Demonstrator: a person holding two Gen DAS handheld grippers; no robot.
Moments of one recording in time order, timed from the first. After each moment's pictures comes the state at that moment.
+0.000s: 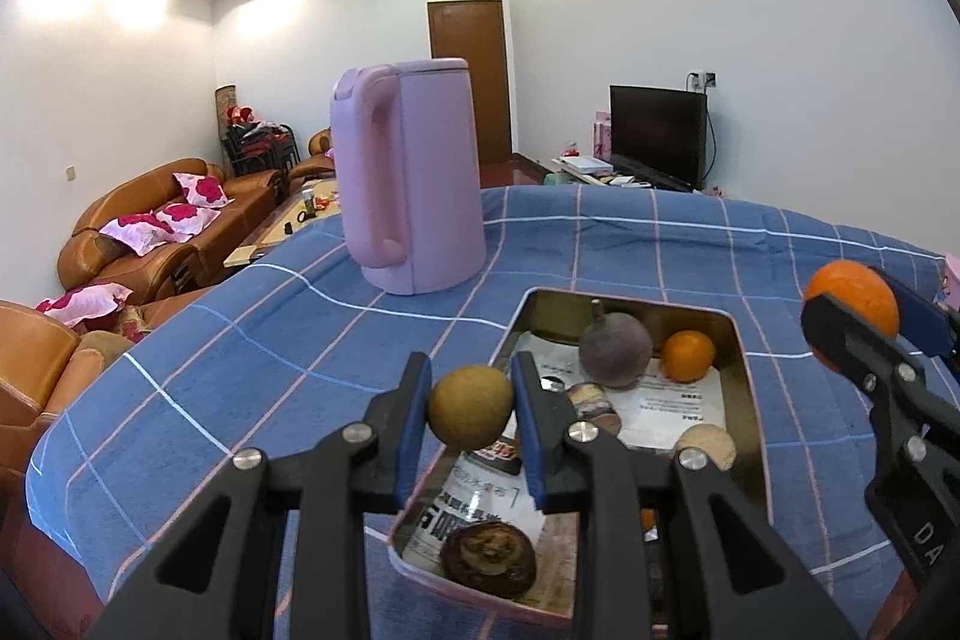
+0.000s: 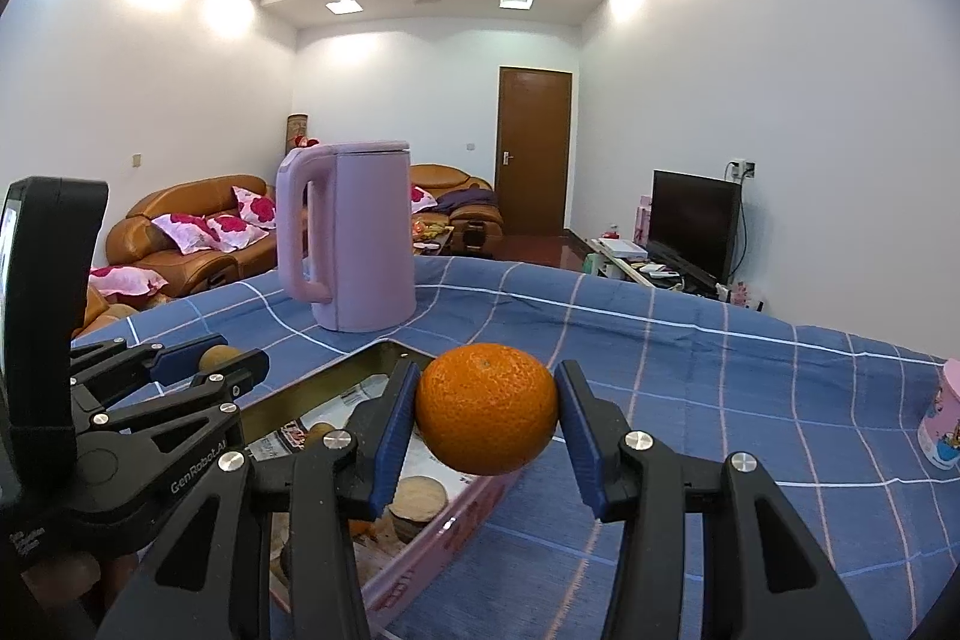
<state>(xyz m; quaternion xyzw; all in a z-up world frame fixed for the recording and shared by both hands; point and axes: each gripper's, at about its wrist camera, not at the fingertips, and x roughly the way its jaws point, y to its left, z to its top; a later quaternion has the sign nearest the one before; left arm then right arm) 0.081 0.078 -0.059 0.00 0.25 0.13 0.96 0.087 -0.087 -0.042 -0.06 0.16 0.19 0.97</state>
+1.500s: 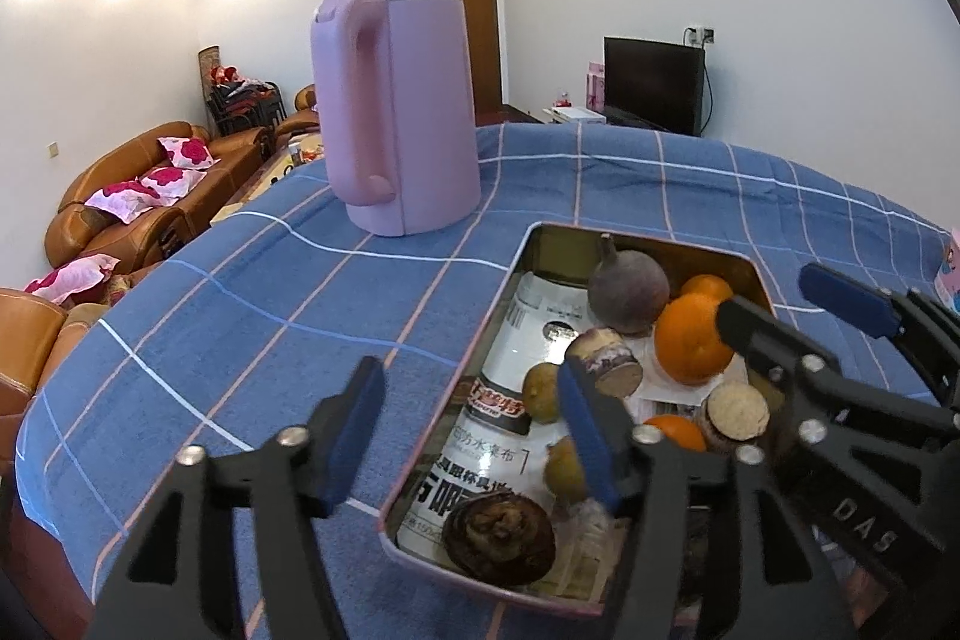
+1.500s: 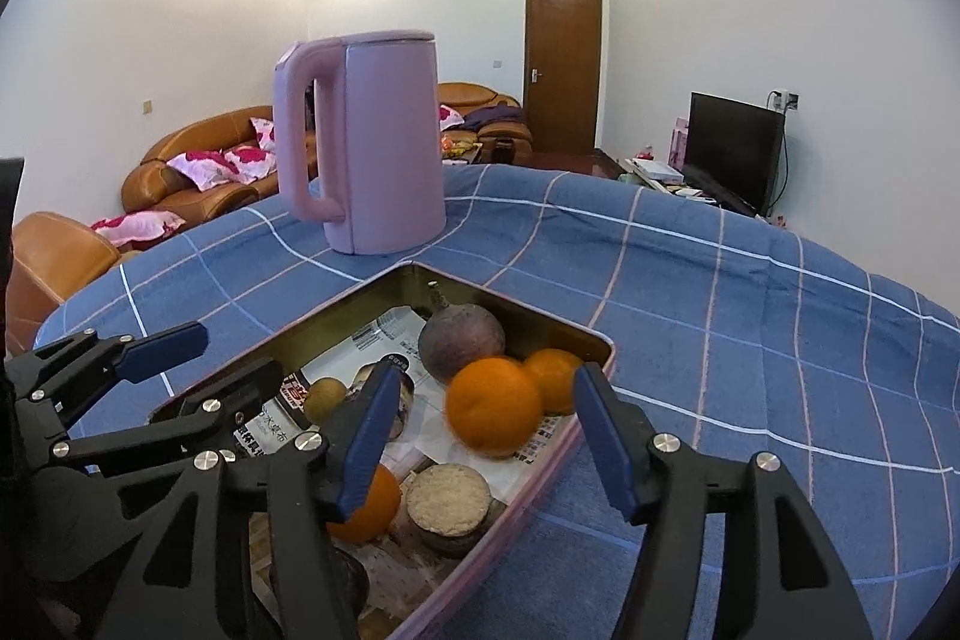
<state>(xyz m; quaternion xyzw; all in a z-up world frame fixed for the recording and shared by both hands) 0.093 0.086 -0.079 -0.01 0.31 0.11 0.95 0.131 -0.061 -0.070 -0.06 0.25 0.21 0.94</state>
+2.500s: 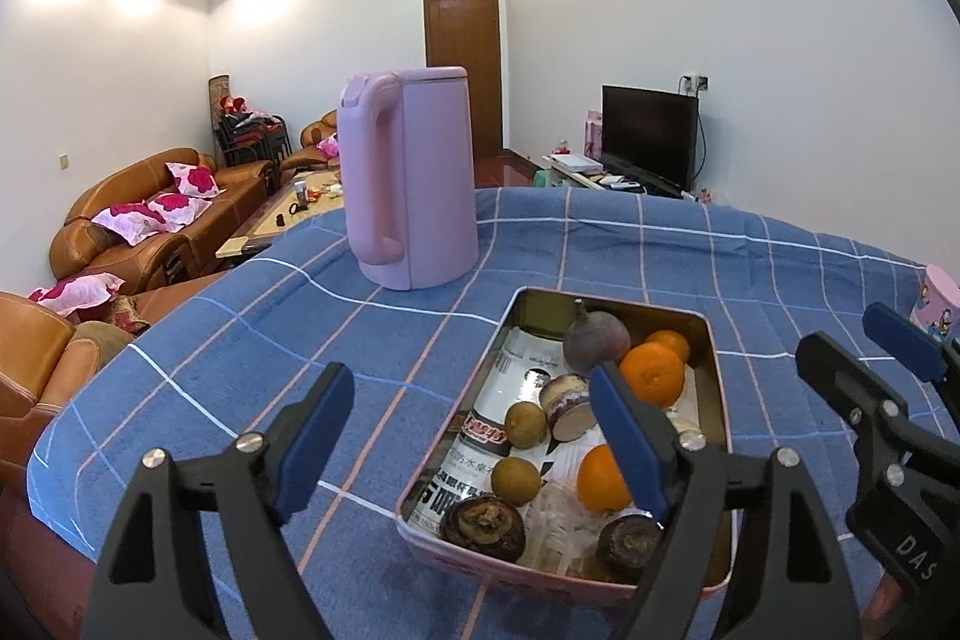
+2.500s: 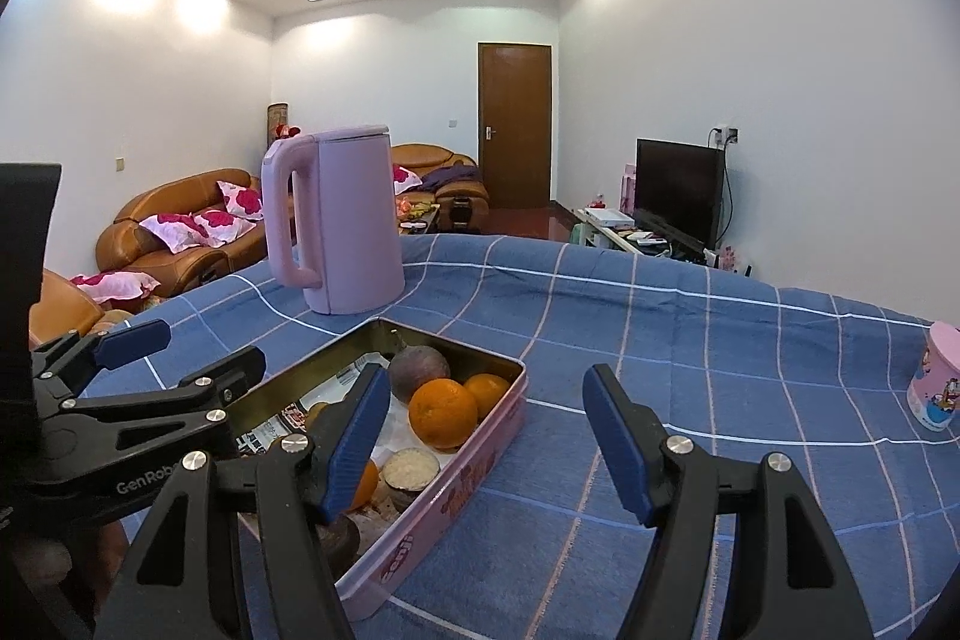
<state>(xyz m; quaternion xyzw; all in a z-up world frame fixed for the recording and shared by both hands) 0.062 0.079 -0.045 -0.02 0.25 0.11 0.96 0.074 -0.102 -0.034 -0.04 0.19 0.17 0.97</state>
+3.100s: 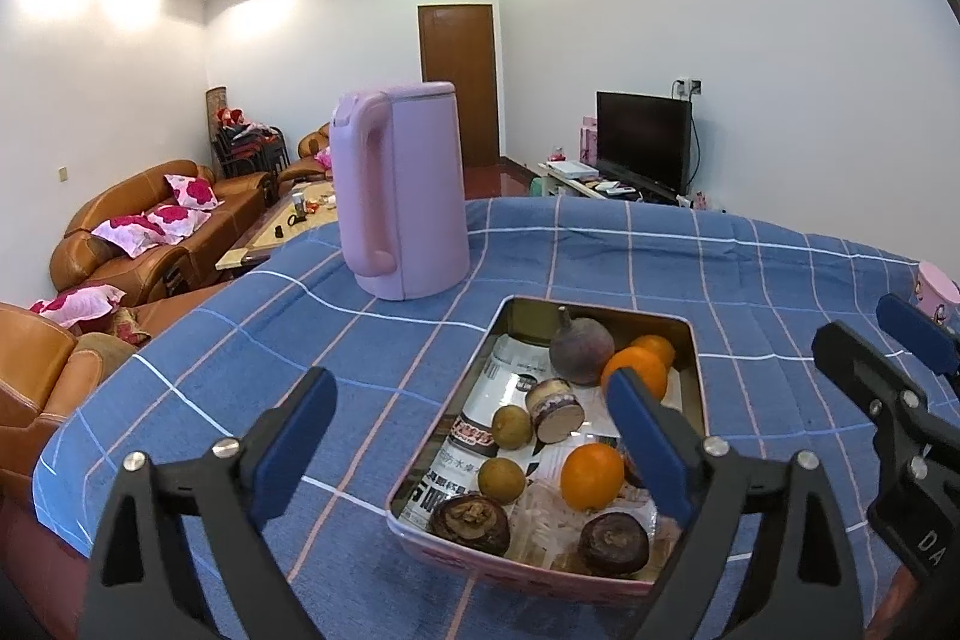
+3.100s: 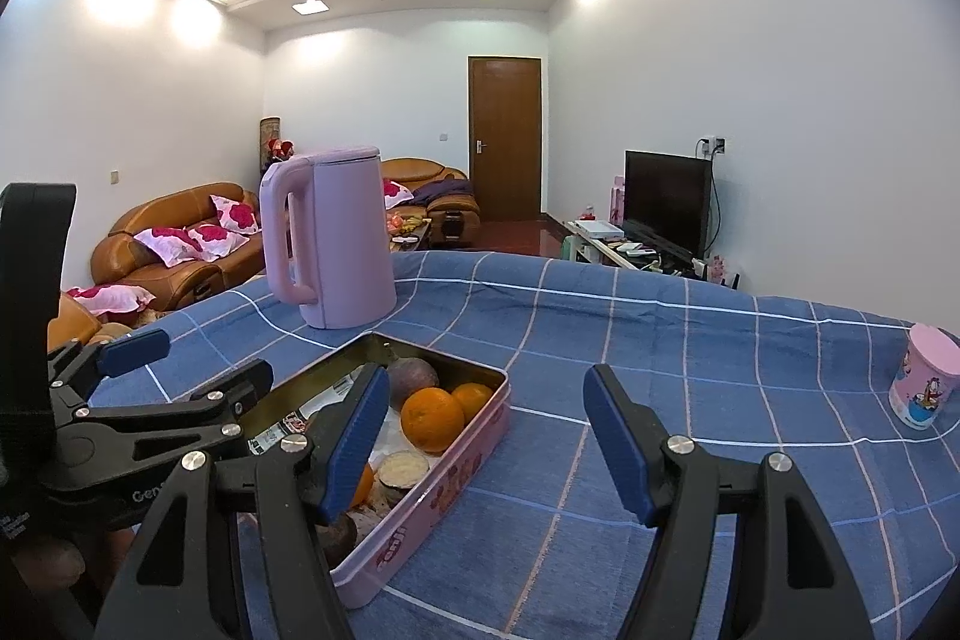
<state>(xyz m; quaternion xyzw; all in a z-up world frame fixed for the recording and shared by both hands) 0.054 0.068 -0.038 -0.01 0.24 0.11 0.96 0.060 -0.112 -0.025 -0.03 0.17 0.16 0.97</state>
